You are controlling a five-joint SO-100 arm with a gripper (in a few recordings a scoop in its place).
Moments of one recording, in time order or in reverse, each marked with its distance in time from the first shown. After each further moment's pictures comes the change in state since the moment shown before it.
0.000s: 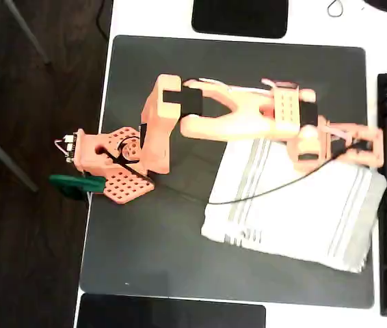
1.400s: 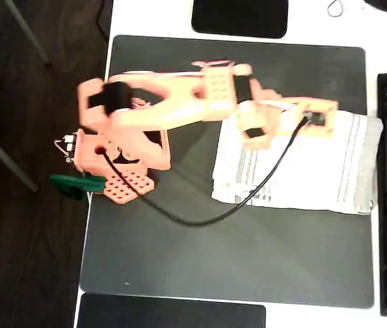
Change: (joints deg) arm -3.3 45.6 42.6 -3.3 7.9
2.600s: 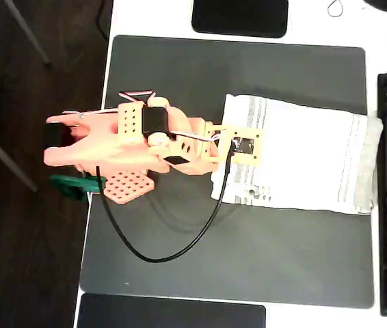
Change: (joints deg) arm 5.4 67.9 44.2 18.5 -4.3
